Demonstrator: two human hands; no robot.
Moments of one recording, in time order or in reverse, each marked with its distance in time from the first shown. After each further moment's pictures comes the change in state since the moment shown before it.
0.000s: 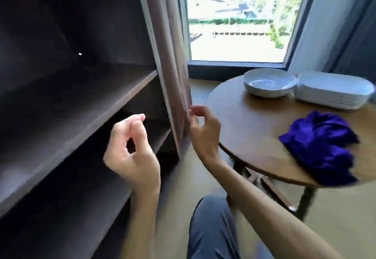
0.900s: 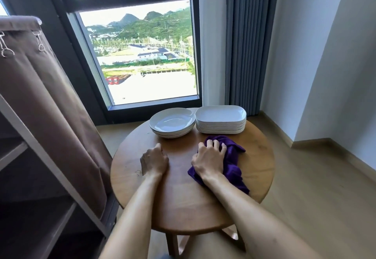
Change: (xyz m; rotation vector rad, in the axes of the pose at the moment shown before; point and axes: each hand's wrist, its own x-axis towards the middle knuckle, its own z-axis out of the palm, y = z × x) left_hand -0.147 -0.078 0.328 0.724 -1.167 0.017; right_hand 0.126 0.132 -0.238 -1.291 0.055 0.238
